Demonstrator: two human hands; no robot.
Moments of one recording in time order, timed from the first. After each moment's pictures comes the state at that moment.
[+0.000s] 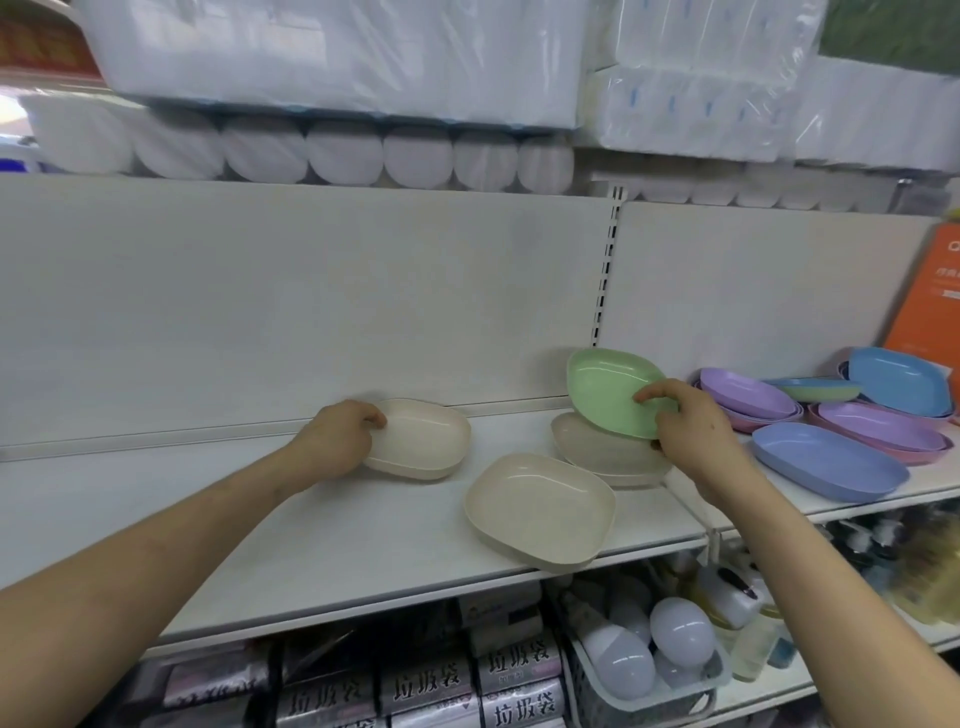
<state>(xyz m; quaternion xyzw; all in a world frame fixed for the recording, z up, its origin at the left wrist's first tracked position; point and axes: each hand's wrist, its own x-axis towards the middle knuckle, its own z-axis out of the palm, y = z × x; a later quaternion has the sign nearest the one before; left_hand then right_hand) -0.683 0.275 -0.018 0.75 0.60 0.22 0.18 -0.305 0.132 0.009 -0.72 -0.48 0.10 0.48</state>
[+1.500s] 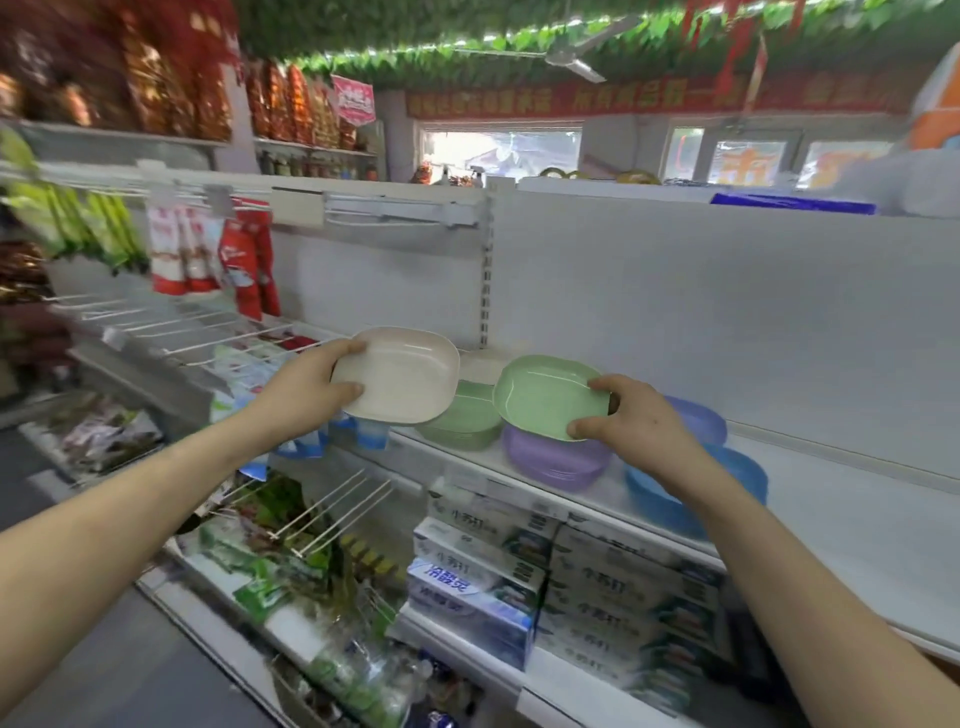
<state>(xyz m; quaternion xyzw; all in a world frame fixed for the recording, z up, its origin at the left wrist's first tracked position) -1.474 -0.004 0.027 0.55 0.76 0.36 0.03 -1.119 0.142 0.023 -0.45 -0.80 0.25 0.31</state>
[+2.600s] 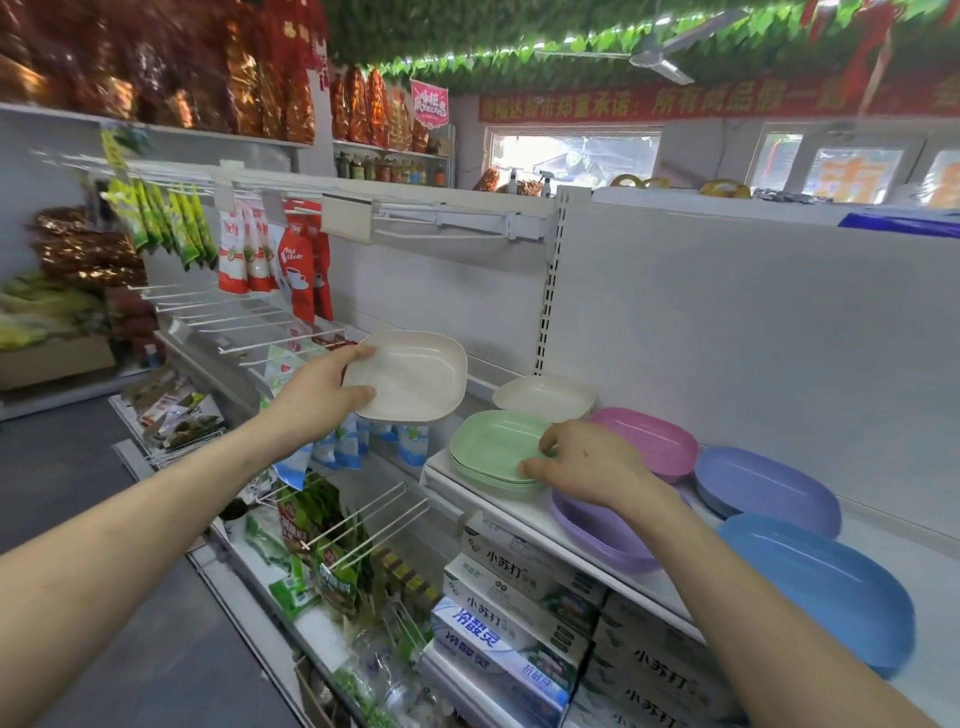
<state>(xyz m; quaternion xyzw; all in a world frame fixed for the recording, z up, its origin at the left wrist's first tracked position) -1.527 0.019 0.022 0.46 0.78 0.42 0.05 -1.241 0.181 0.011 -0.39 -0.91 0.07 0.09</state>
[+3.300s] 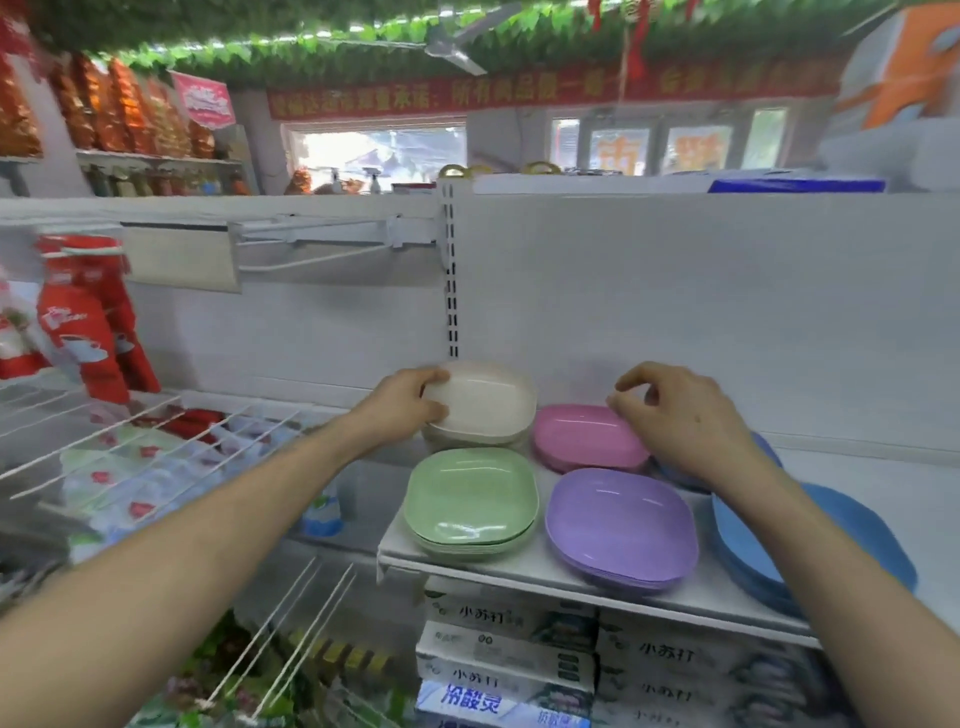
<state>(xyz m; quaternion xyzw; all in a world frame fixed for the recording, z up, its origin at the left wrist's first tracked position) -1.508 0.236 0.016 0.66 0.66 0.31 0.19 -1.176 0.207 0.043 -0.59 -0.74 0.04 0.32</state>
